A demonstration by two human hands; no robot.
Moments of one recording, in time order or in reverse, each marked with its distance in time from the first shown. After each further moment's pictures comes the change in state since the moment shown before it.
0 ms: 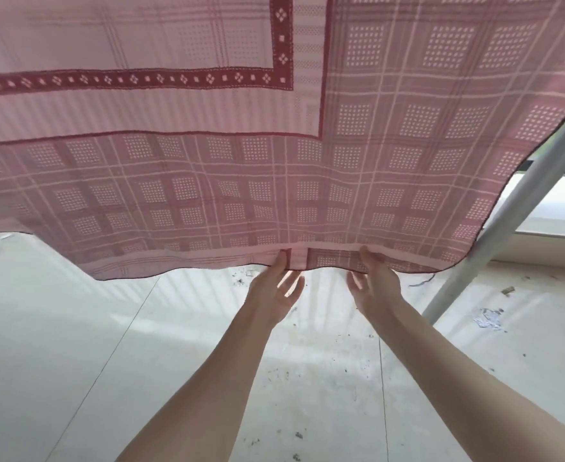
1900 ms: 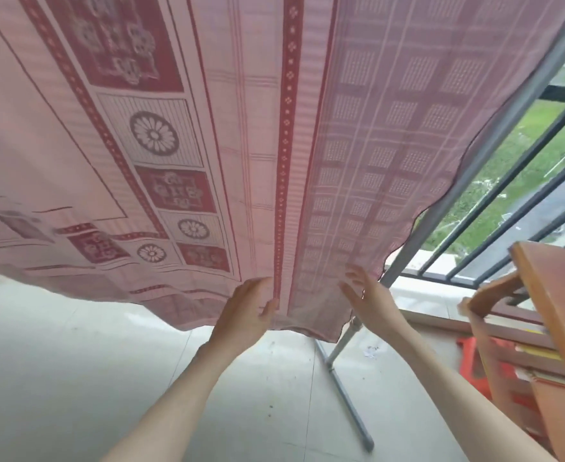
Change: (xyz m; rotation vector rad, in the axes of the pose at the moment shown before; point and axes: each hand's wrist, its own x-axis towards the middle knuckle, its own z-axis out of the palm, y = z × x) left_hand -0.439 0.330 0.338 1.617 -0.113 0.679; right_hand -0.421 -0.426 0.244 -1.552 -0.275 -0.519
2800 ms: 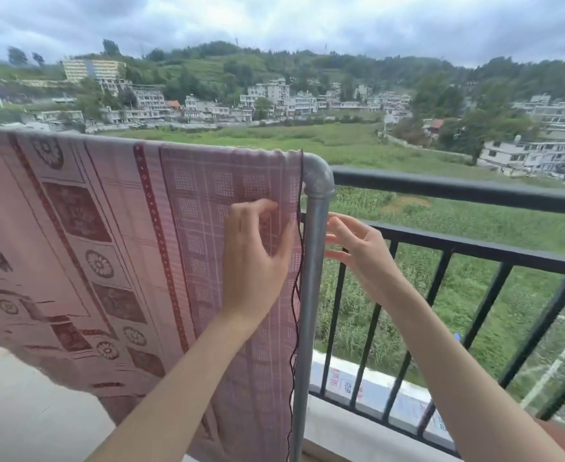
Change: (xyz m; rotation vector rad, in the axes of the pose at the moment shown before) left_hand 0.138 0.362 -0.035 0.003 1.002 0.383; right_hand 0.114 -0.066 -0.316 0.734 -0.135 -0.570
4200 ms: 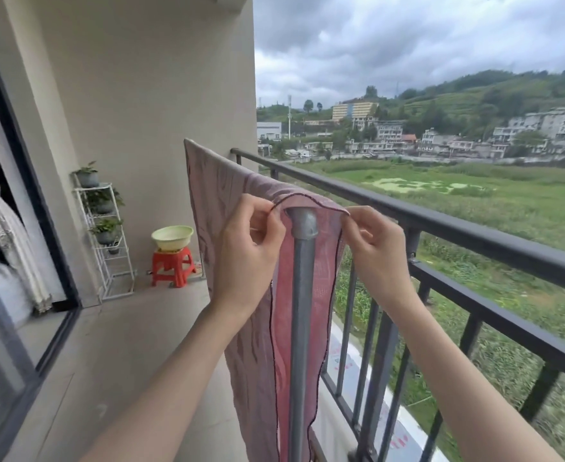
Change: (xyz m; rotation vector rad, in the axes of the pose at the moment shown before) left_hand 0.024 0.099 0.052 0.445 0.459 -0.116; right_hand 0.085 -0.021 -0.038 0.129 -0.320 -0.567
